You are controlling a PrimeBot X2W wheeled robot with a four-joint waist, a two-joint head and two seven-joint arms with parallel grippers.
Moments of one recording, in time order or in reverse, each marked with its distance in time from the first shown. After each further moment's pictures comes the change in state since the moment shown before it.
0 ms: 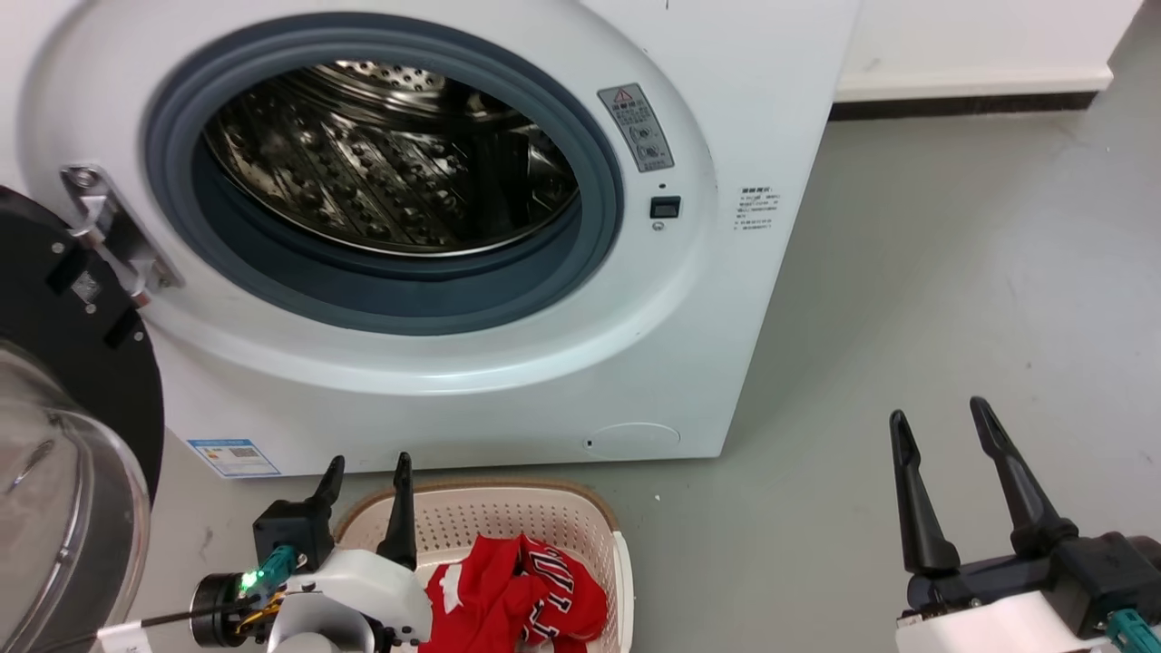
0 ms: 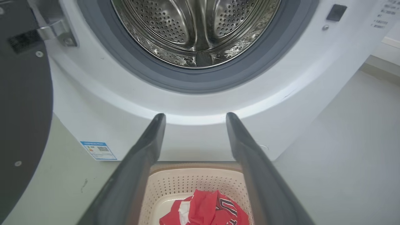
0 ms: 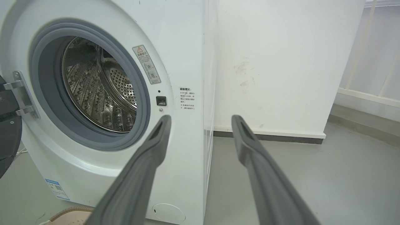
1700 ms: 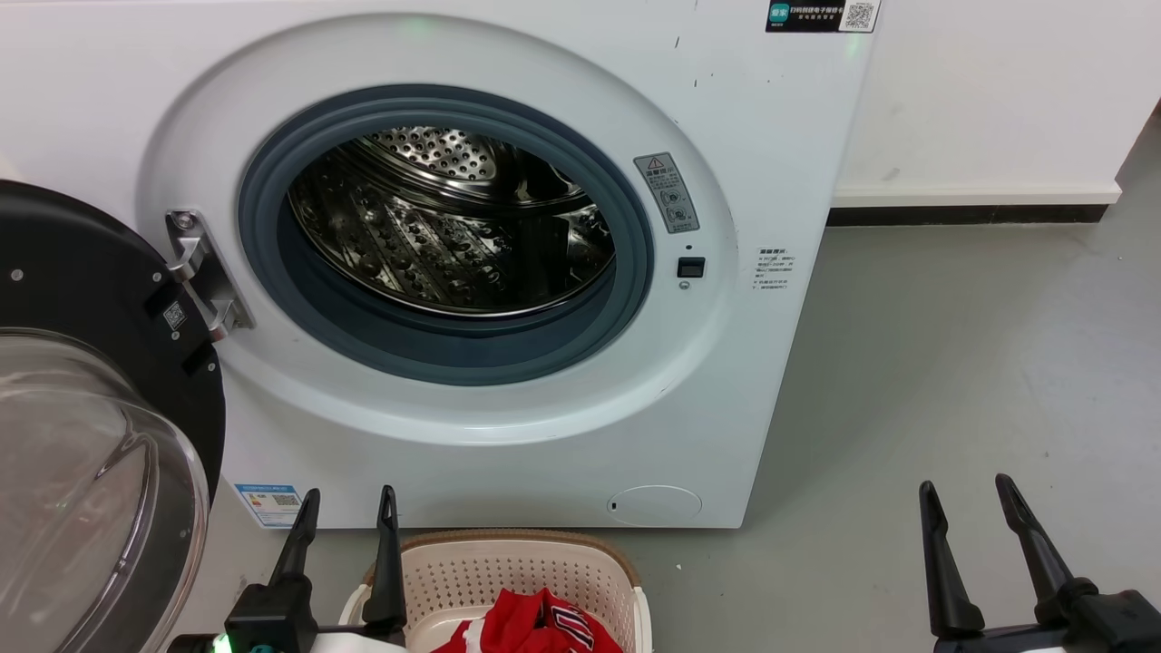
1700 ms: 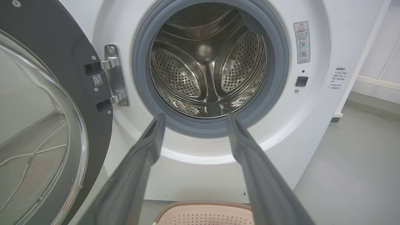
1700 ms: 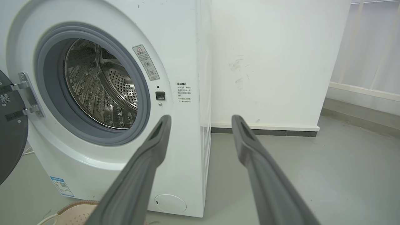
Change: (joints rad) left arm 0.277 -0.104 0.146 -0.407 0.213 -0.027 0.000; right arm 0.112 0.000 -0.058 0.041 0.027 0.000 0.000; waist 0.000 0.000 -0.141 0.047
